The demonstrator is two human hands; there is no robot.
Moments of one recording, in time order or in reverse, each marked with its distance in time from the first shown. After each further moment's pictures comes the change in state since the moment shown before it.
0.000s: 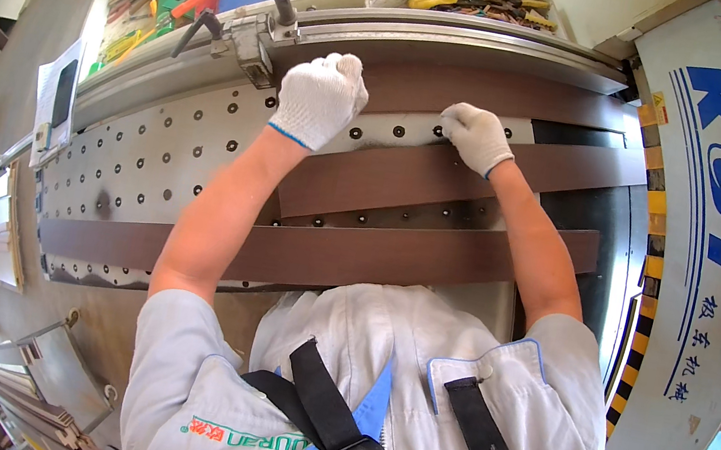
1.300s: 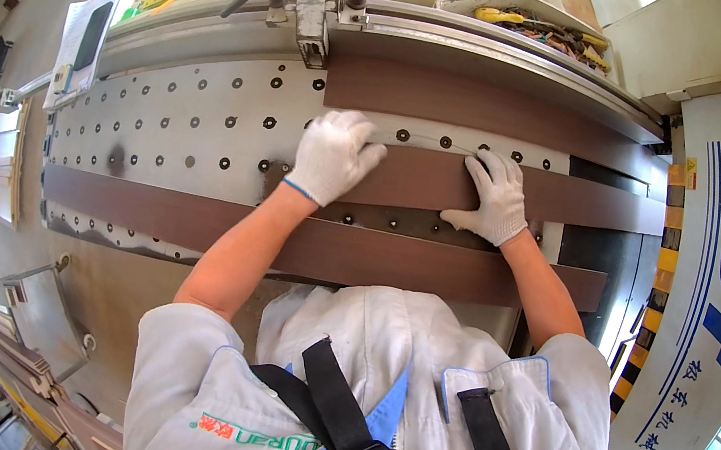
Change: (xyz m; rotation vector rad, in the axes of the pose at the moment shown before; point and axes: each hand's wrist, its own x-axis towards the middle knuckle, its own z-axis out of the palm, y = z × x) left_hand -0.115 0.014 -0.020 -0.295 -0.321 -0.352; right_hand -0.058 0.003 0.033 -0.502 -0.001 -0.470
